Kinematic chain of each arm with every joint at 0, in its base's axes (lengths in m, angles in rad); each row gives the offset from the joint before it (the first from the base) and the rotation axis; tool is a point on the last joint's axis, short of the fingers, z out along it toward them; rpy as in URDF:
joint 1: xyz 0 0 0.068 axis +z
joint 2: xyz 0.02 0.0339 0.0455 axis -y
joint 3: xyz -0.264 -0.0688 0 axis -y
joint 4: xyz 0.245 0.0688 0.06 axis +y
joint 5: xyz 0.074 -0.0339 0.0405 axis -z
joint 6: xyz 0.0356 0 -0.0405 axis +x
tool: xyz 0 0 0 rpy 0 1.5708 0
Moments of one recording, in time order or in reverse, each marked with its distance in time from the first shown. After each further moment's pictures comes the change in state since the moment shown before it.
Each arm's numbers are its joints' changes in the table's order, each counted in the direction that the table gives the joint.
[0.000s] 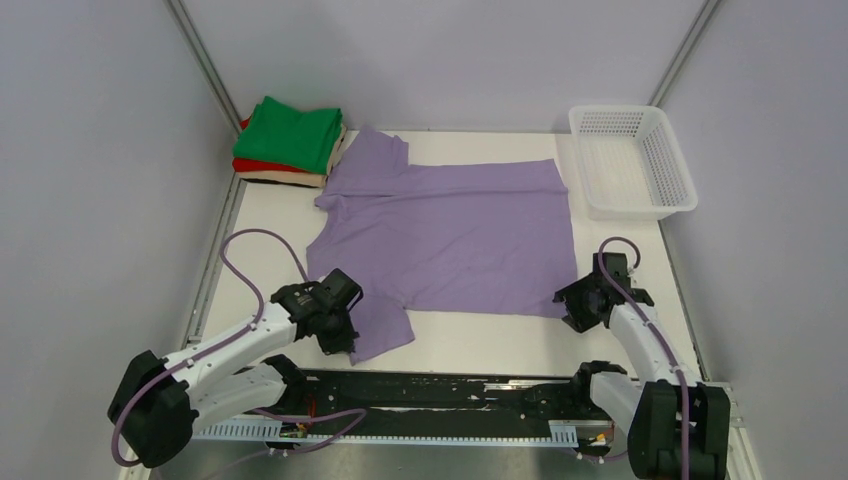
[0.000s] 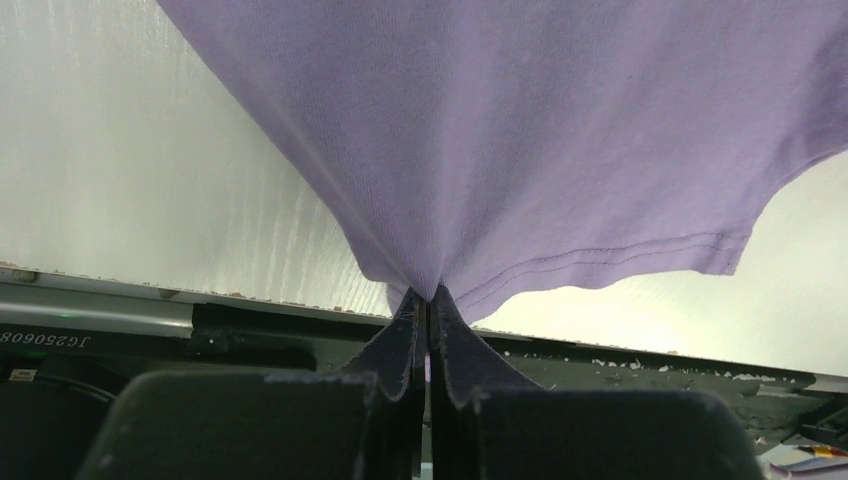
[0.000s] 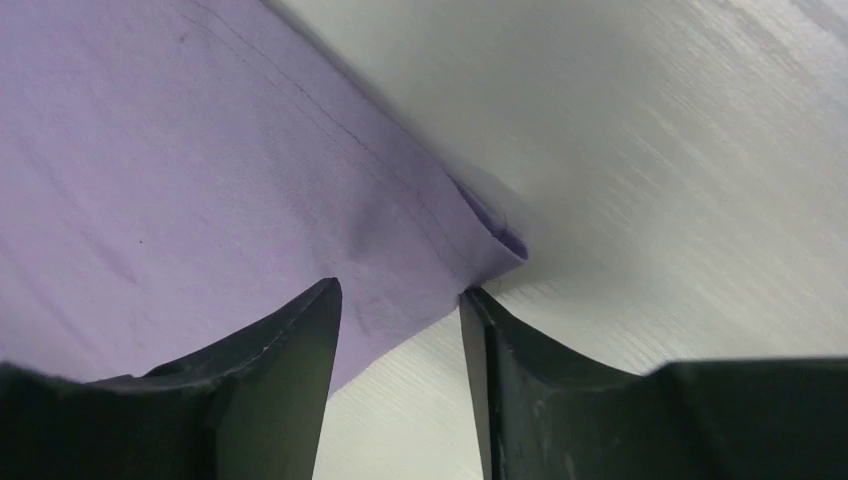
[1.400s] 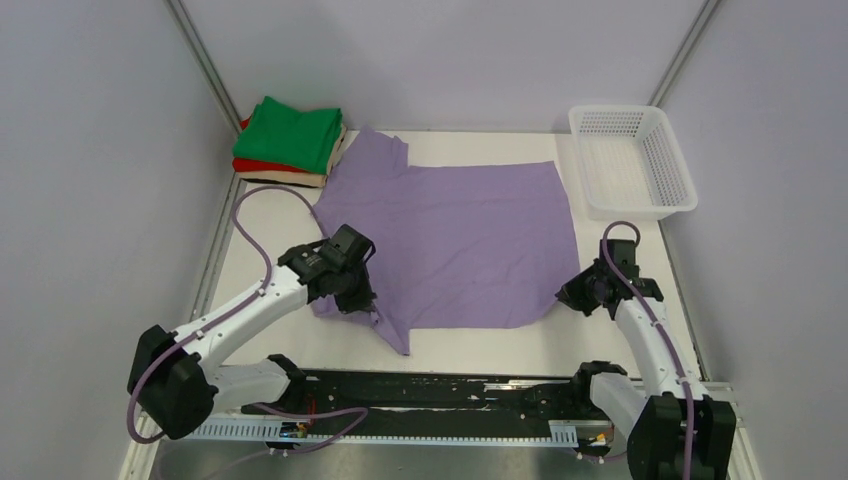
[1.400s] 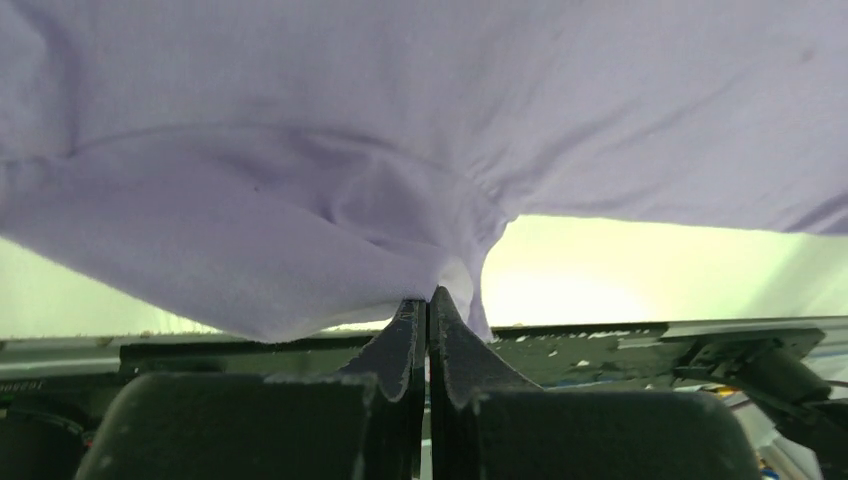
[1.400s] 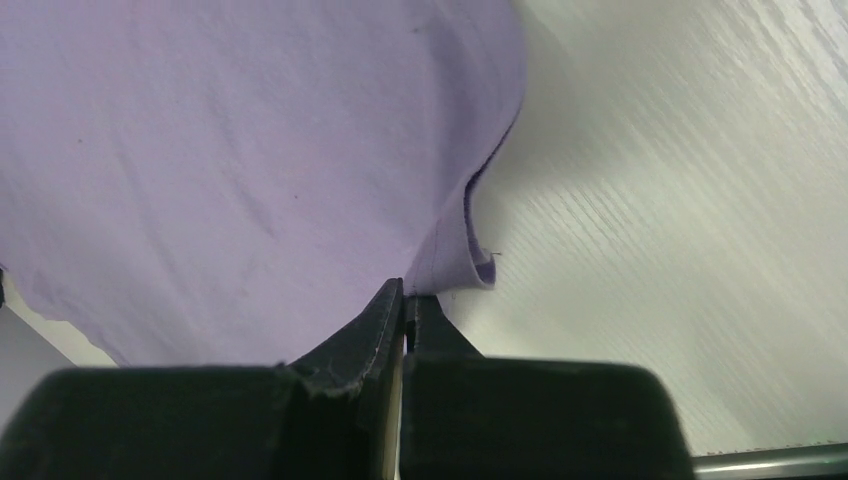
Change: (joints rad) left arm 0.026 -0.161 0.313 0.008 0.032 0.130; right arm 0.001 0.046 0.106 0.064 -0.100 -0.100
